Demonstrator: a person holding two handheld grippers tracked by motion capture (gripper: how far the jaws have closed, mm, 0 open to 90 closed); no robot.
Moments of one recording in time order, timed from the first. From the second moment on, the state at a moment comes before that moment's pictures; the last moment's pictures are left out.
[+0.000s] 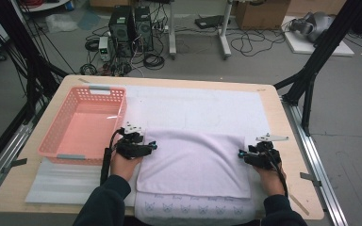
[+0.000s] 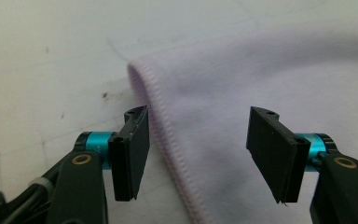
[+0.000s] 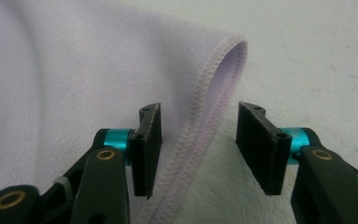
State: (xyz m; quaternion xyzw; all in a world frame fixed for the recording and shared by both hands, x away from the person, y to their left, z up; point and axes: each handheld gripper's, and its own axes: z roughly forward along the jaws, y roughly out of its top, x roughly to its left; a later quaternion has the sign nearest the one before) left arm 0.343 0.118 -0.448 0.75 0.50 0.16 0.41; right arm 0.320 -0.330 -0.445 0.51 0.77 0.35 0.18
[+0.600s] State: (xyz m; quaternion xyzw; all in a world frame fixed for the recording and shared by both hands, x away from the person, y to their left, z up) left arm 0.360 0.114 -0.419 0.73 0.48 0.22 0.43; right arm 0.345 -0.330 -0.431 0.50 0.75 0.37 0.20
